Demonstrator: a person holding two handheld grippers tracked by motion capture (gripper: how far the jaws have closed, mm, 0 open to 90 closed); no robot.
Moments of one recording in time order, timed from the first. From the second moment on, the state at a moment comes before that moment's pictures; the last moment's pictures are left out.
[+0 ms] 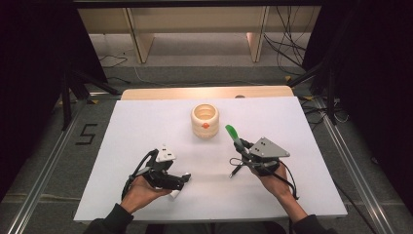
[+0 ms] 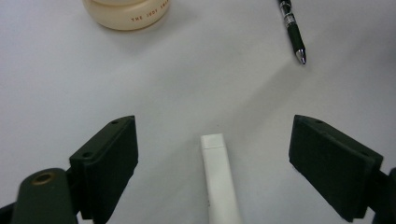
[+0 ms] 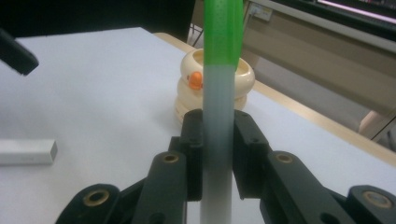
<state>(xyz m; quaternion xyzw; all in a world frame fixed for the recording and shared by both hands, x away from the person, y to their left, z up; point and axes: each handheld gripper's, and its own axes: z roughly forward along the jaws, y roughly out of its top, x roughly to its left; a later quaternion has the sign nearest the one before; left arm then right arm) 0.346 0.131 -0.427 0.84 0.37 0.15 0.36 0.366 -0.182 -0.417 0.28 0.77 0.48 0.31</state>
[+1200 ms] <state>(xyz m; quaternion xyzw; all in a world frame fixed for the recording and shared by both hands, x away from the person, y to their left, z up) 0.338 0.148 -0.425 0.81 0.37 0.14 0.43 0.467 -0.150 -0.388 0.40 0.70 0.56 0.17</state>
